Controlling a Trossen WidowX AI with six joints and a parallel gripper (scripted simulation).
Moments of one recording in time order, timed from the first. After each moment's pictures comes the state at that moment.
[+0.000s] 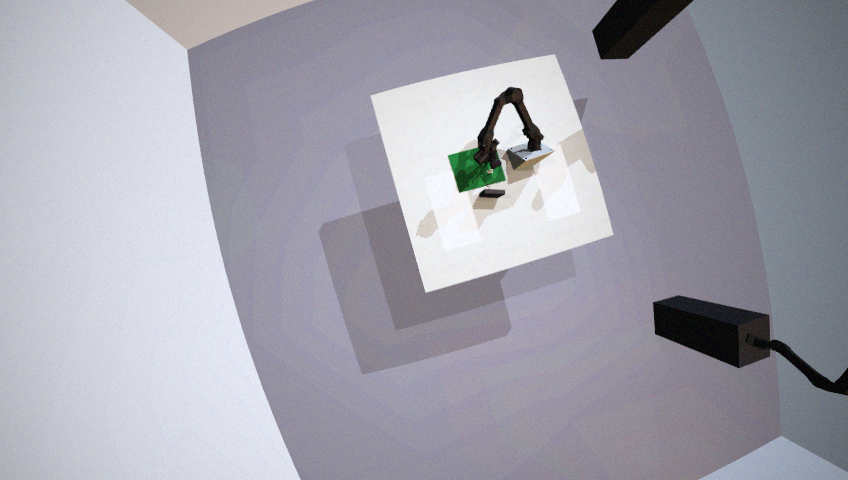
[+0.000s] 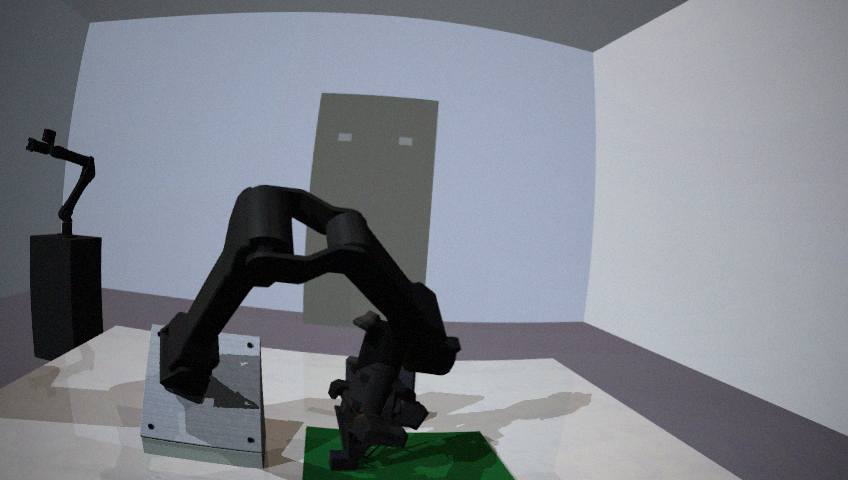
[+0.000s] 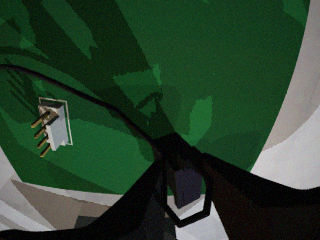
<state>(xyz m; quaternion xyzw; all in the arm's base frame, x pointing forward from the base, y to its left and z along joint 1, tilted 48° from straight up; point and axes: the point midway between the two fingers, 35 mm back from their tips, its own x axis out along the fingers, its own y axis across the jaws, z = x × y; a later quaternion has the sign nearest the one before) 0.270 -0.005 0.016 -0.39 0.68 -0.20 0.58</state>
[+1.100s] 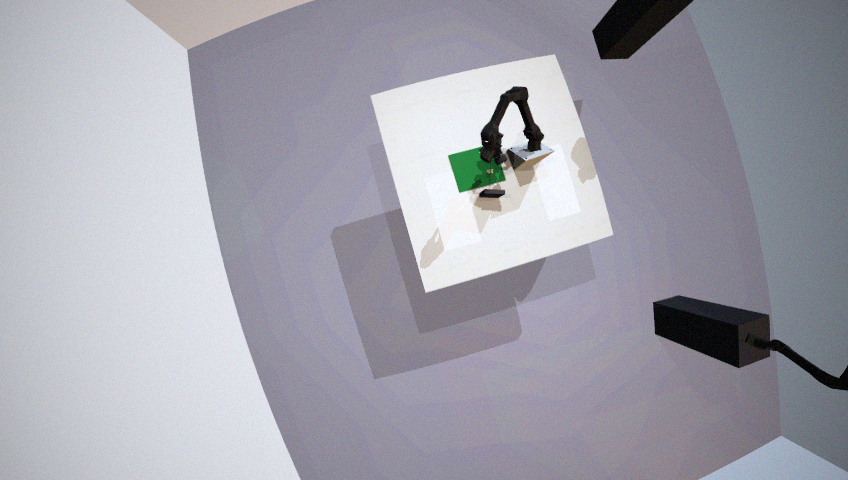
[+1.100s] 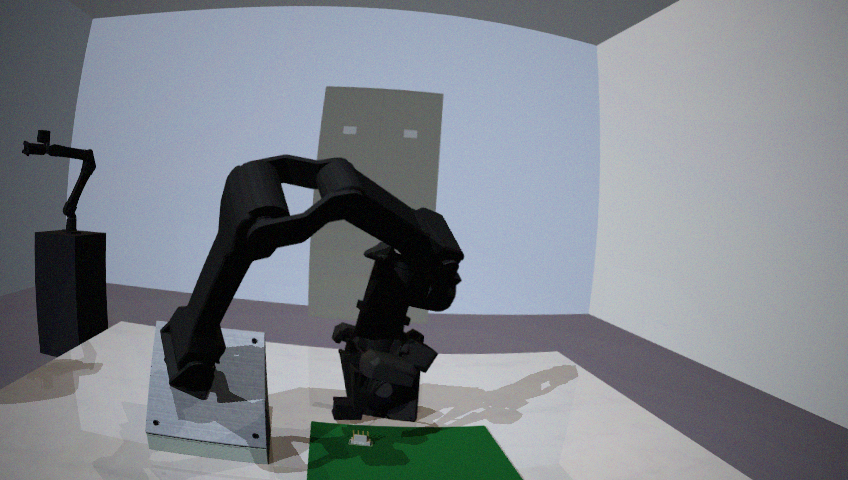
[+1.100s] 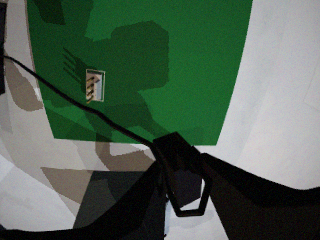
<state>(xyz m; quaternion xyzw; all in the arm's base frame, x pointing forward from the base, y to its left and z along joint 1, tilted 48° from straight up) 0.252 0.054 0.067 -0.40 0.69 -0.20 0.58</state>
